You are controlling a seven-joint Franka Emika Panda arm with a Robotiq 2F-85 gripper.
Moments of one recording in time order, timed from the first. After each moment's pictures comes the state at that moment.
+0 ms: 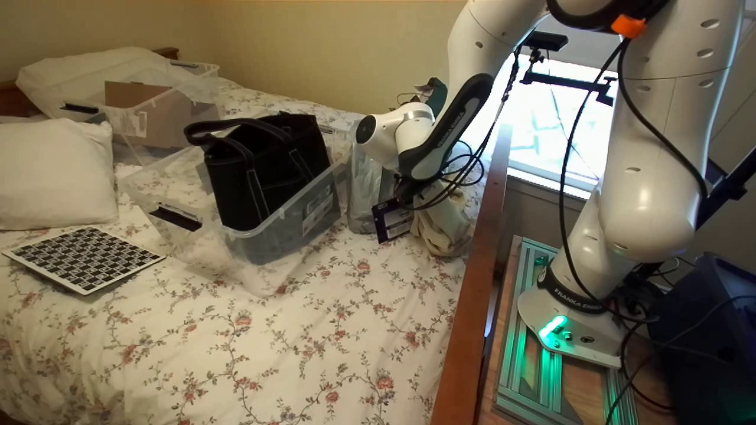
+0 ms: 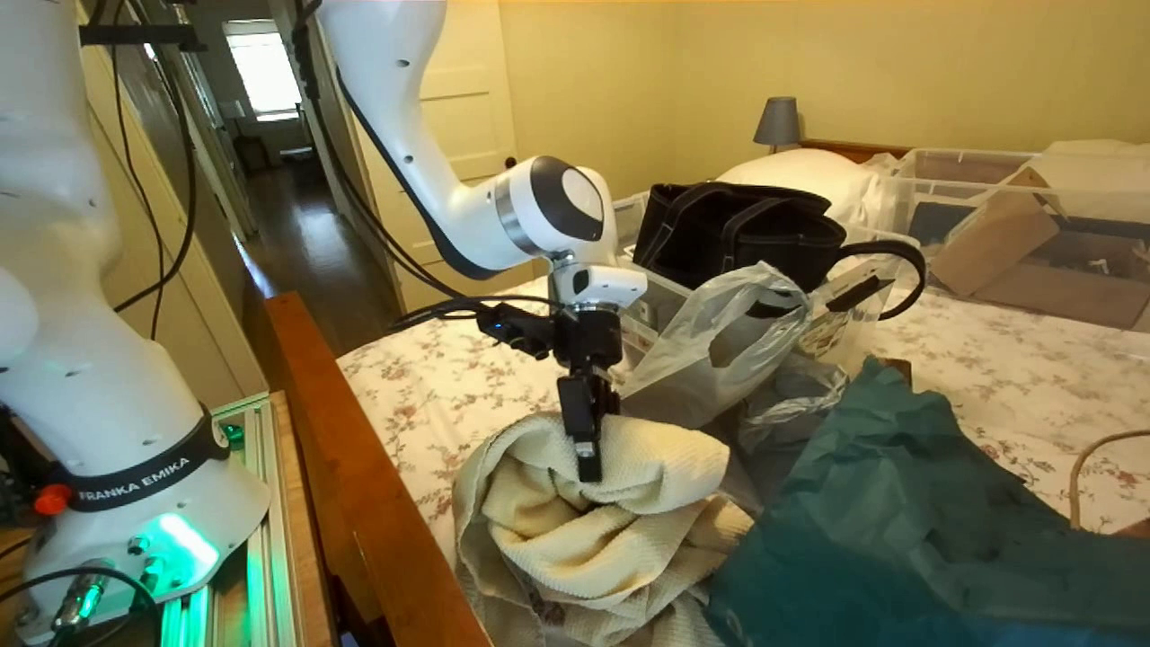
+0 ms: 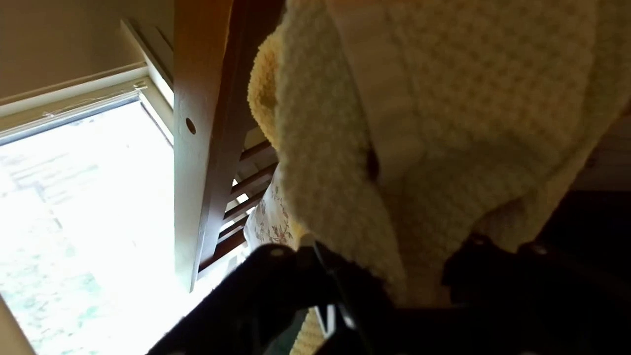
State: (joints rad) arm -0.09 0.34 -0.16 -2.30 -0.92 2.10 1.36
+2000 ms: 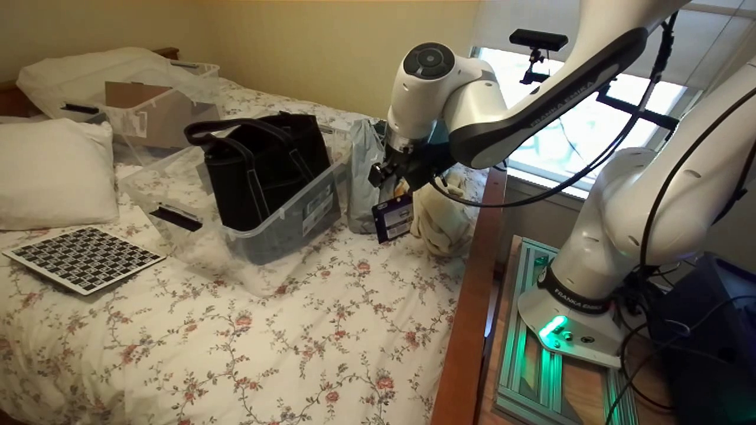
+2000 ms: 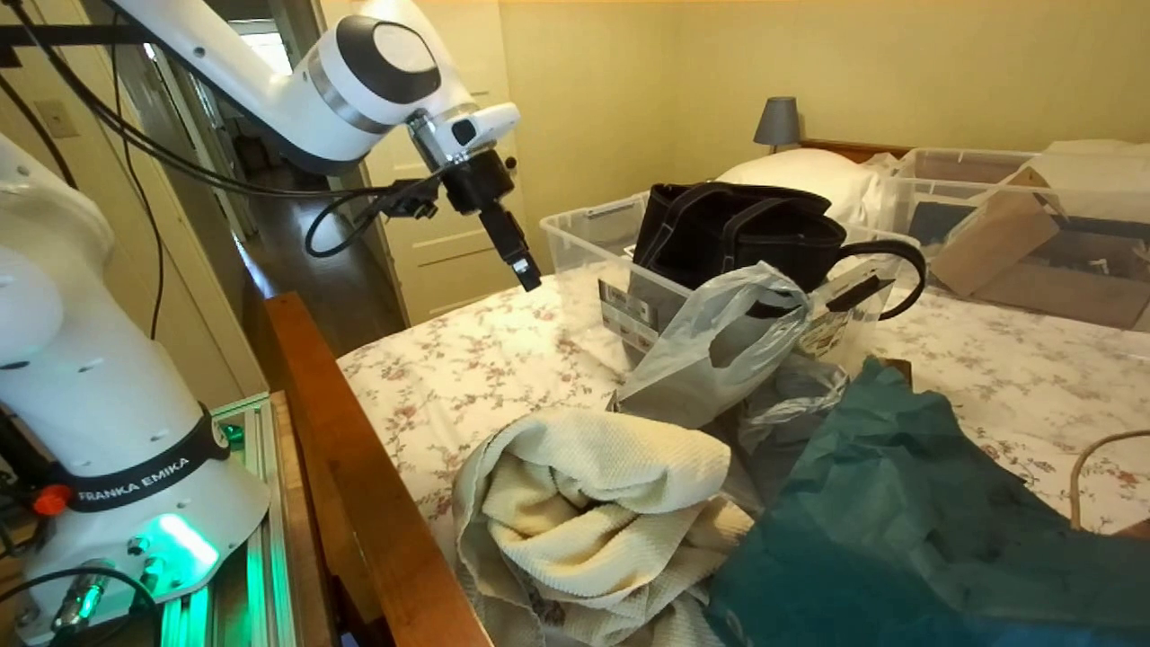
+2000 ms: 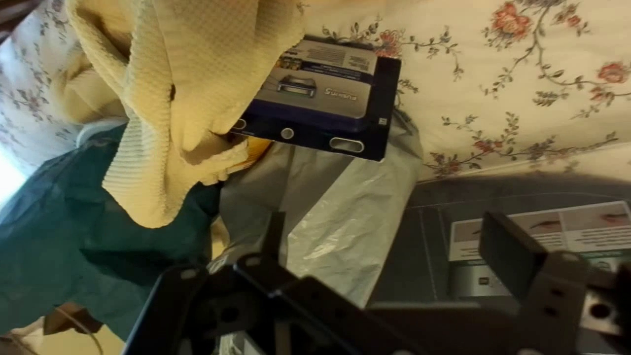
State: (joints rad) arm 0.03 -0.30 0.01 -2.68 -0.79 2.48 1.06
